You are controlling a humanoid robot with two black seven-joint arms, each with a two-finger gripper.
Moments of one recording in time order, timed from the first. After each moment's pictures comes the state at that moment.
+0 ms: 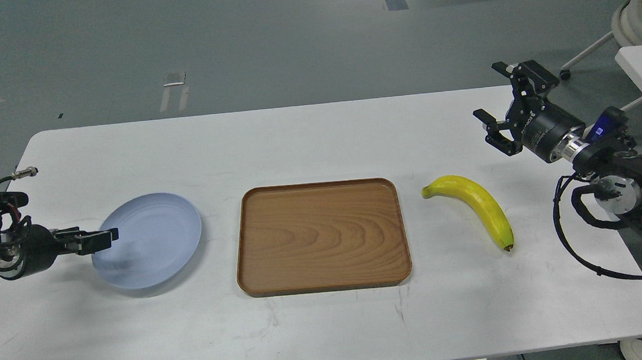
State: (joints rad) left arm -0.72 0.75 -0.23 -0.72 1.59 -0.22 -0.49; right arm 0.80 -0.52 0.26 0.64 -0.08 0.49 0.49
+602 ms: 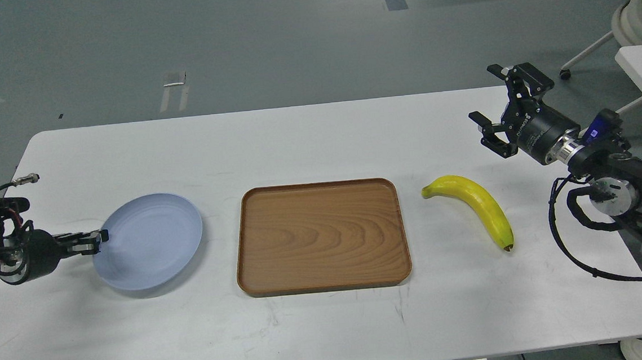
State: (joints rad) left arm -0.71 0.75 -0.22 -0.71 1.57 -0.21 -0.49; right arm 0.80 -0.51 0.26 0.64 -0.08 0.49 0.49
